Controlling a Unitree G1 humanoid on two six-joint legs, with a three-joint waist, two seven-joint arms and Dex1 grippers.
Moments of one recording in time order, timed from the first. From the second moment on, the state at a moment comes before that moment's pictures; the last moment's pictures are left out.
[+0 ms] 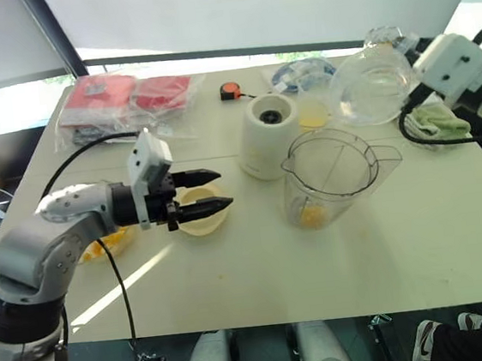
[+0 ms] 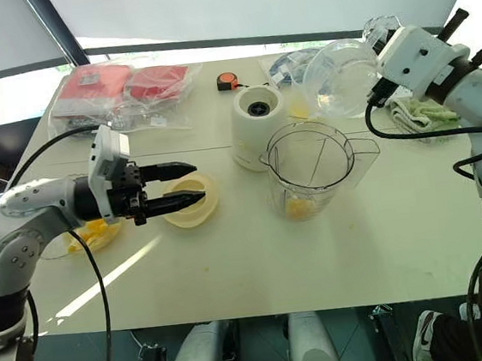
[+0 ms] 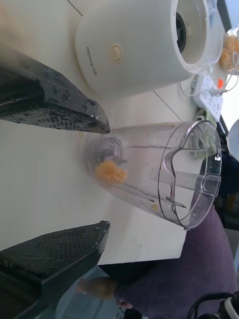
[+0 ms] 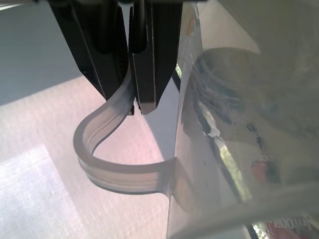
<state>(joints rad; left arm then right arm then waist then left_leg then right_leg) -0.46 0.76 0.04 -0.43 -0.77 0.80 -0.92 -0.61 -0.96 -0.13 0.08 -0.08 -0.12 0.56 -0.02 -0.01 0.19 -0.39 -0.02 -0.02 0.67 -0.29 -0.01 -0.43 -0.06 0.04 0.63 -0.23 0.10</state>
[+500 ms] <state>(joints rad) -0.48 0.74 0.01 -0.42 -0.75 0.80 -0.94 -0.60 -0.99 -0.12 0.08 -0.20 -0.30 0.56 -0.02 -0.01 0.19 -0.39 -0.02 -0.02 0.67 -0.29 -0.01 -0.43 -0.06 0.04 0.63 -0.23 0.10</state>
